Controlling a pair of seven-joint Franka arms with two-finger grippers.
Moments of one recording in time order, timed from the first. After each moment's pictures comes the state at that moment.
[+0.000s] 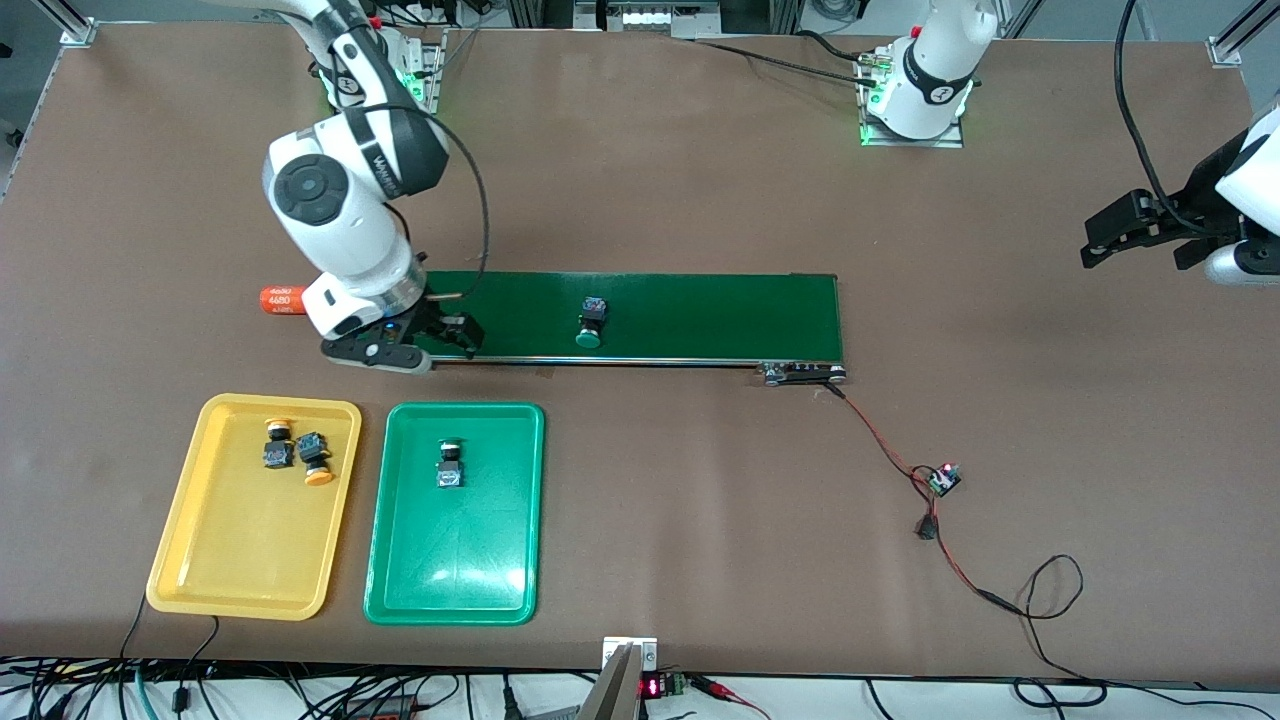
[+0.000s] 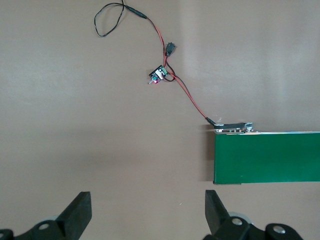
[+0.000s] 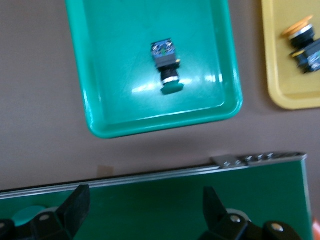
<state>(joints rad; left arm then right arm) -0.04 0.08 -0.01 -1.43 -0.01 1.51 -0.05 0.17 0.26 0.28 -1.97 -0.12 2.34 0.69</state>
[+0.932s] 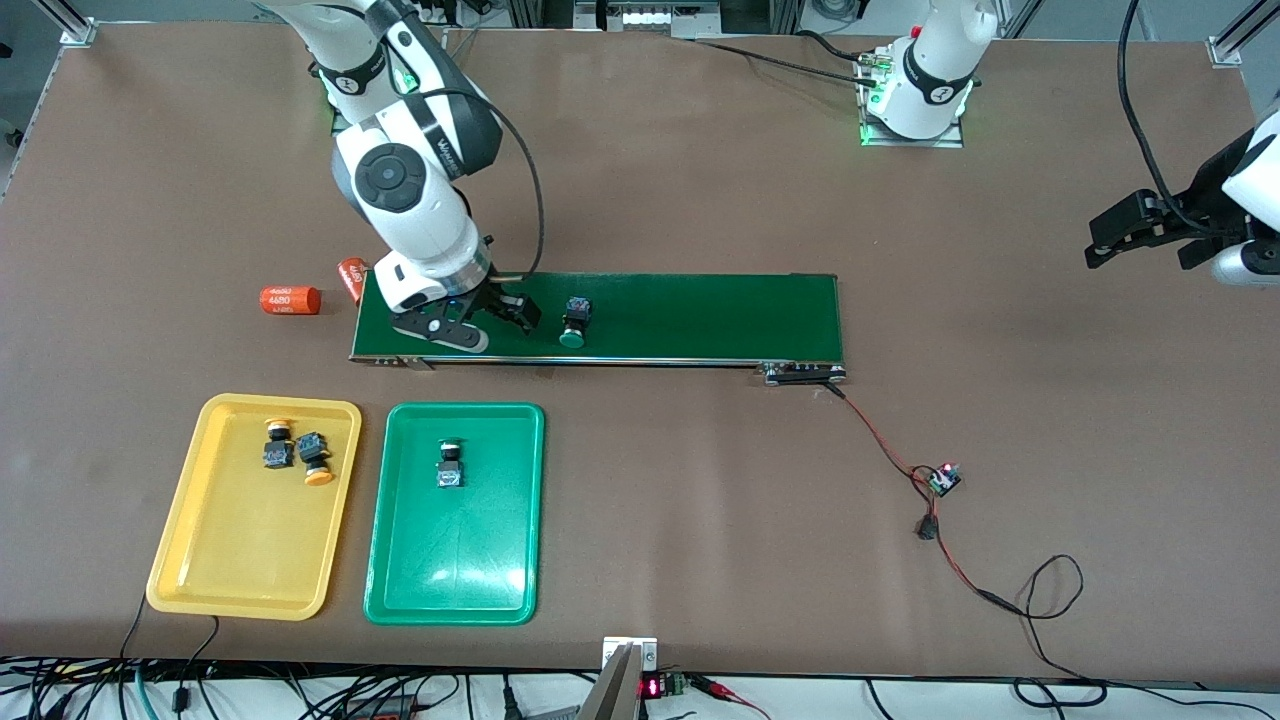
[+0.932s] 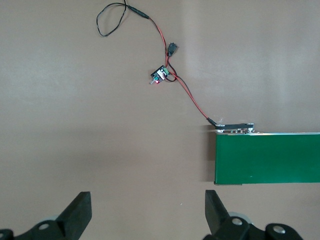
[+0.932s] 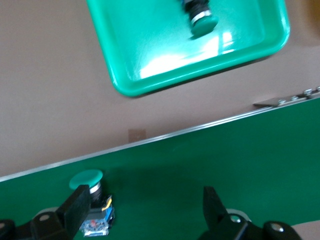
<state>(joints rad) -0.03 0.08 0.00 -1.43 -0.01 1.51 -0.05 0.29 0.29 0.28 -1.98 -0.07 2.33 0.87</state>
